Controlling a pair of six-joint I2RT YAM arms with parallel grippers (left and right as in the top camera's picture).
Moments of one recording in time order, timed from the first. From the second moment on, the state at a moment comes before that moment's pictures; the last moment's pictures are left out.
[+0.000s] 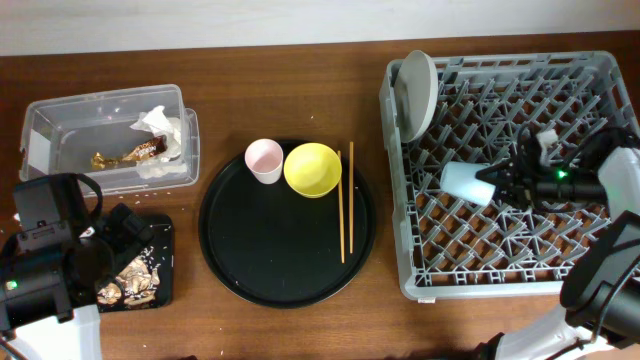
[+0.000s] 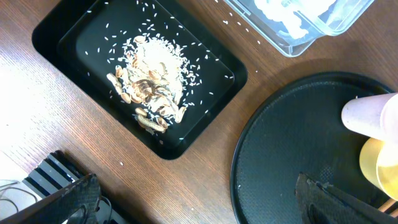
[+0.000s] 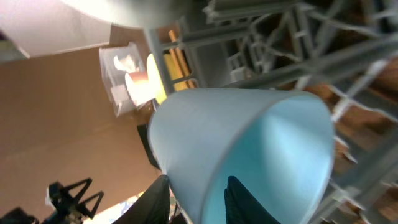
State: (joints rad) left arm 0.28 1.08 1.33 -1.41 -0.12 -0.51; right arm -0.55 1.85 1.33 -1.28 -0.99 -0.15
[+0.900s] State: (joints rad) left arm 0.28 1.08 1.33 -1.41 -0.12 -0.51; right arm 0.61 1.50 1.43 -1.01 -0.28 0.32
